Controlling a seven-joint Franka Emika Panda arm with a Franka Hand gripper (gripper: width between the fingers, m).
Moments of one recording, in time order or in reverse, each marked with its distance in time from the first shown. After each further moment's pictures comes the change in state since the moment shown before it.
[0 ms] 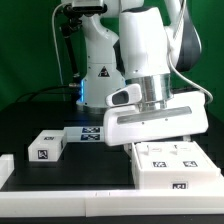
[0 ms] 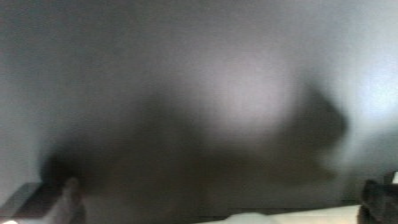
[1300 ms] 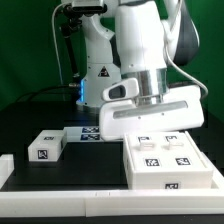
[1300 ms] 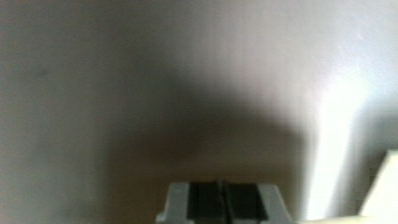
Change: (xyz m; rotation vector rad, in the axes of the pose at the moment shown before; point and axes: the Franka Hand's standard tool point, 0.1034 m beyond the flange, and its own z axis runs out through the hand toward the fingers) arm 0.008 0.007 -0.026 -0.005 -0.016 -0.066
